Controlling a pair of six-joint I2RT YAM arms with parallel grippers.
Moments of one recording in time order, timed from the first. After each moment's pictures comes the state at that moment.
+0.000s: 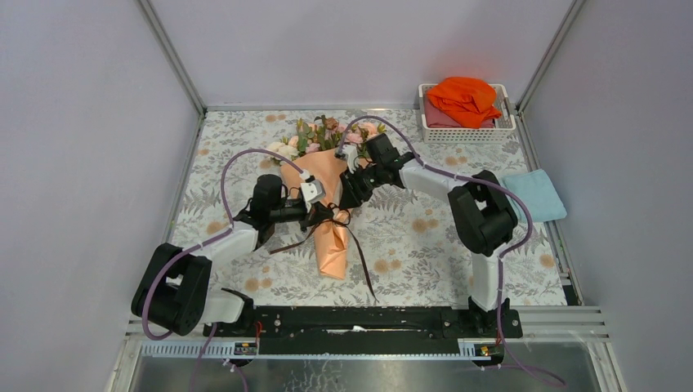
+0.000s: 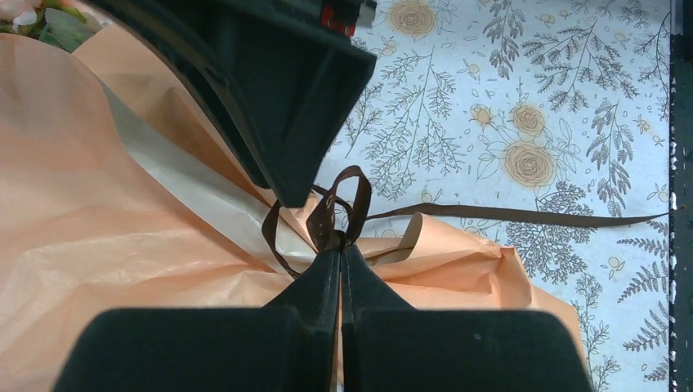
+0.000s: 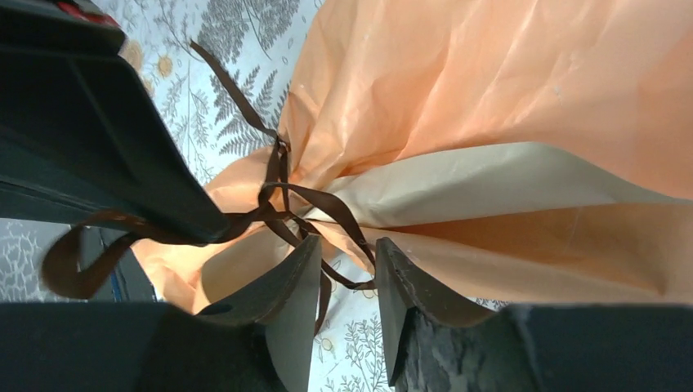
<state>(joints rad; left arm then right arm) -0.35 1.32 0.53 0.34 0.85 0.34 0.60 1.98 1.40 -0.32 -0.74 -0.09</state>
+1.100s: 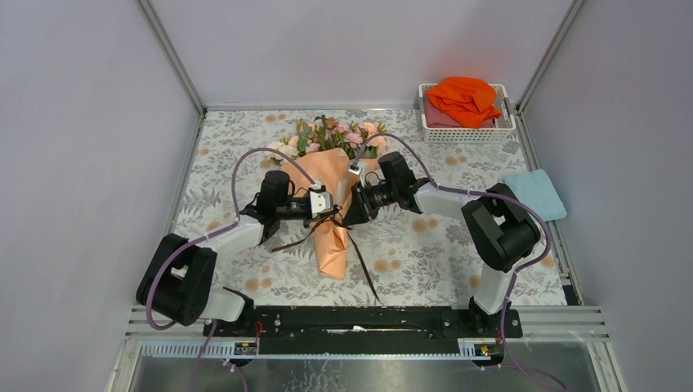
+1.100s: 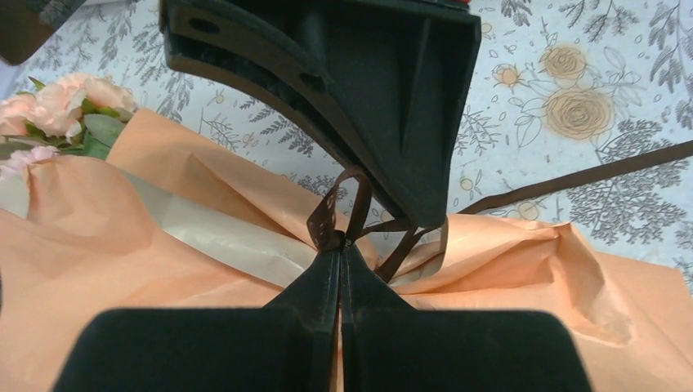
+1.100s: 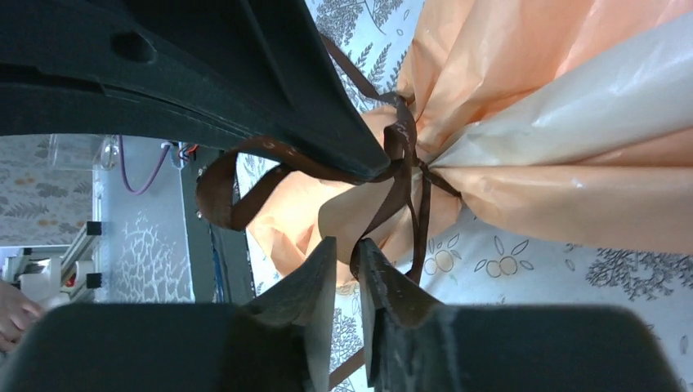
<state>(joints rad) -0.38 1.38 0.58 0.28 0.88 0.68 0.61 1.82 1.02 0.08 -0.92 0.19</state>
